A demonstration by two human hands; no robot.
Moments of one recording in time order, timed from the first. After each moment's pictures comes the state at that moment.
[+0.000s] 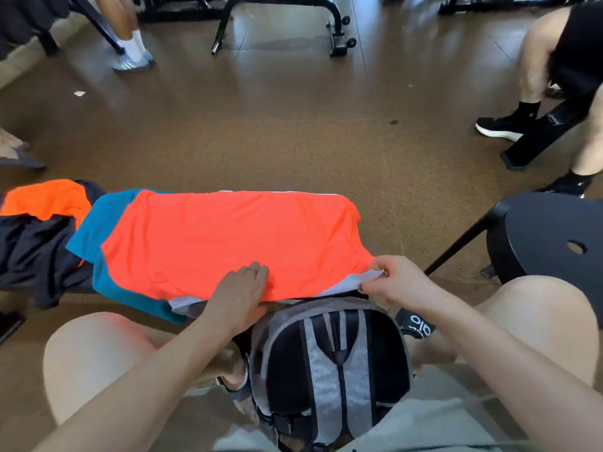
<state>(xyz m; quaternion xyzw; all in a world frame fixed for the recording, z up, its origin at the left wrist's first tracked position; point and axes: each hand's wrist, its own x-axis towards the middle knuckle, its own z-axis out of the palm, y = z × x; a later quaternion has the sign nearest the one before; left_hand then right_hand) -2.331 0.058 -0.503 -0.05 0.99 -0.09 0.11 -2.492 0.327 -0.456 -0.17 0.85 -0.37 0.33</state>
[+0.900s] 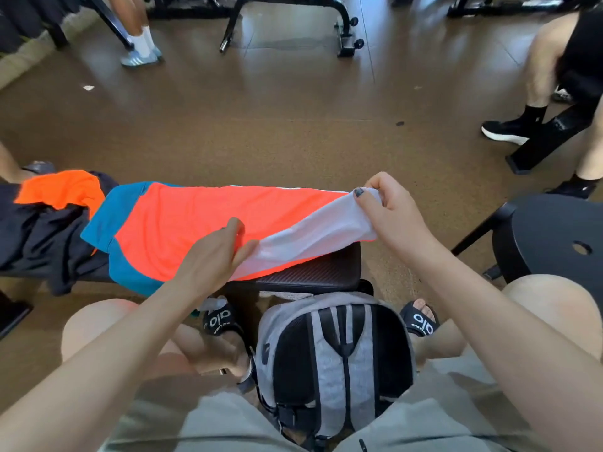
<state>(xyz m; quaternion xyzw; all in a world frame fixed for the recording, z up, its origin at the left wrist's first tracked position) -2.325 0.010 -0.443 -0.13 0.98 0.14 -0.07 -2.503 0.270 -0.385 -0.26 0.80 -0.53 0.10</state>
